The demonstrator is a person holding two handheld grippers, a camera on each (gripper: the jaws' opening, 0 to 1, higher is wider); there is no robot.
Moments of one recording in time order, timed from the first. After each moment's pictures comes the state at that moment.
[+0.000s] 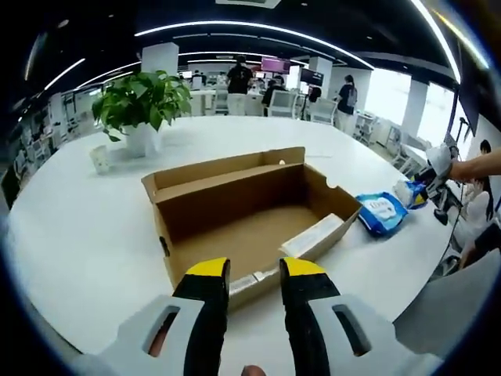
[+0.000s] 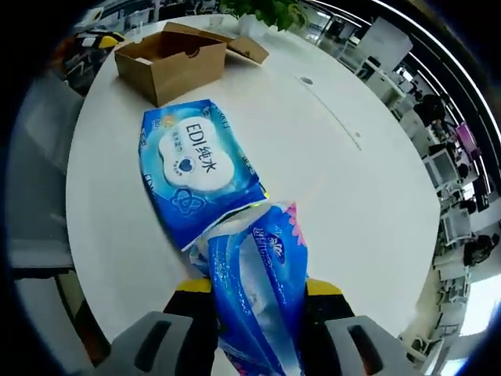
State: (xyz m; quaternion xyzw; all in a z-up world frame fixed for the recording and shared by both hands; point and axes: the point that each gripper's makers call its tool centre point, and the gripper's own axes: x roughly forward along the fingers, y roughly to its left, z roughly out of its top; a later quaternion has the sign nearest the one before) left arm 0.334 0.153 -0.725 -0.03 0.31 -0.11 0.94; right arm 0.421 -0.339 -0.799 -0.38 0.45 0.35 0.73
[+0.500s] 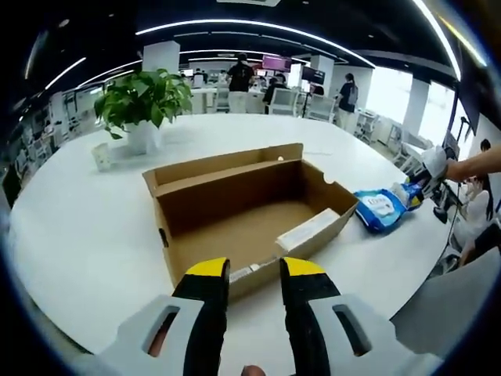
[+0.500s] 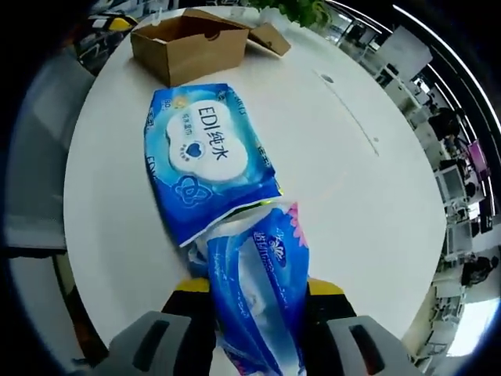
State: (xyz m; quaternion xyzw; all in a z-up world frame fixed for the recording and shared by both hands) left arm 0.327 0.151 -0.727 -0.03 0.31 -0.11 0.94; right arm 0.421 -0.335 -0.814 -0.42 0.45 0.37 0.70
